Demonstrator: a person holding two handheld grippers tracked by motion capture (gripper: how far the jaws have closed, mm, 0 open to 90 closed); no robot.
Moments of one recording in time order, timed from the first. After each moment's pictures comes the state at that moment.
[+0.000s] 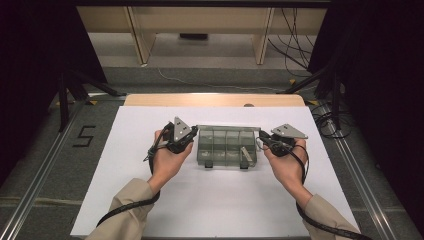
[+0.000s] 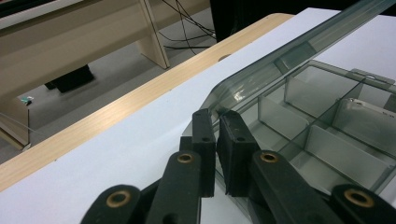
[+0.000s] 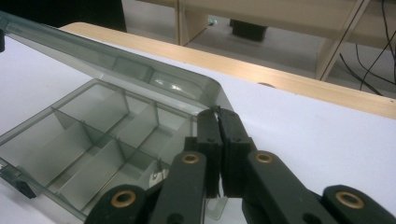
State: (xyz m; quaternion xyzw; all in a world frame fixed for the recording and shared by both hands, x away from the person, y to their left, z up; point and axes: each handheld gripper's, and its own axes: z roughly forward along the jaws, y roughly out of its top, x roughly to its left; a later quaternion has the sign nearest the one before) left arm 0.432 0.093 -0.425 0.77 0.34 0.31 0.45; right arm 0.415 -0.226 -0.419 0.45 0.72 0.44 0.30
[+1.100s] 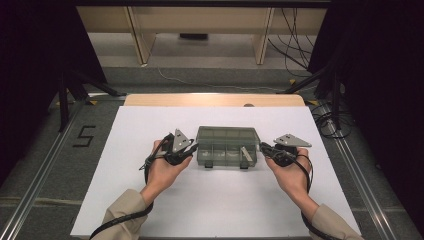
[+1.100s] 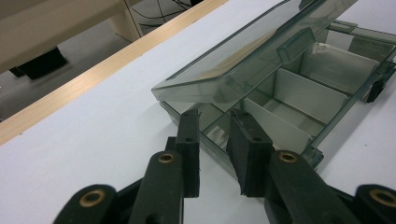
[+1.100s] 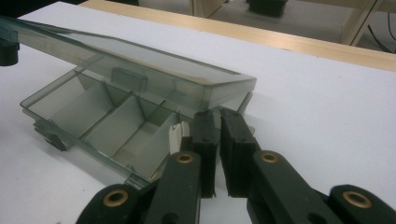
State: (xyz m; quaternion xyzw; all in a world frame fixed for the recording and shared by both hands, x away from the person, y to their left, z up) left arm 0.414 0.101 -0.445 0.81 0.31 0.27 0.42; right arm 0.395 -0.236 -0.434 0.46 0.74 0.43 0.24
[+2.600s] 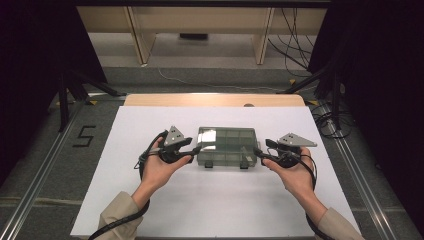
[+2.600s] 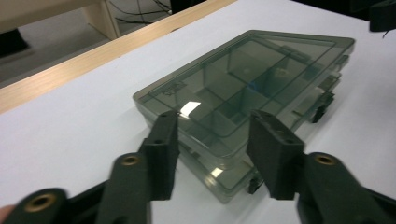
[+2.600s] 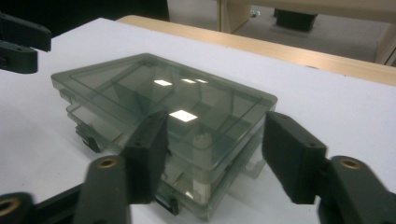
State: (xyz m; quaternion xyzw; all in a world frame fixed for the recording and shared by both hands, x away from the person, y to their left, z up) left arm 0.410 0.109 -0.424 0.80 0.33 0.20 0.46; right arm 0.393 -0.242 -0.426 0.42 0.75 0.47 0.22
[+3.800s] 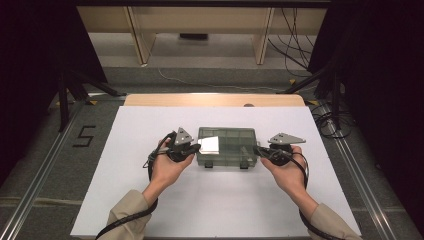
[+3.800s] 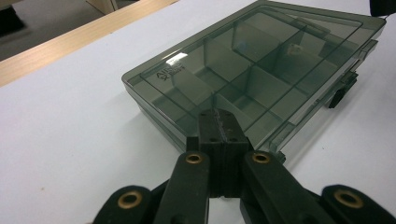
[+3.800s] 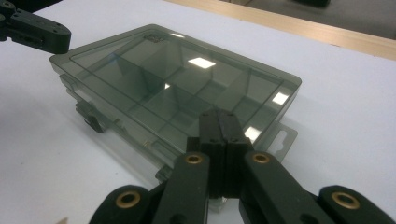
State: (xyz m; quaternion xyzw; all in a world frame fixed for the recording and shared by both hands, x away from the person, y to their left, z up) left arm 0.420 0.092 -0.441 0.82 0.34 0.20 0.42; right arm 0.403 -0.229 -0.435 0.41 0.78 0.43 0.19
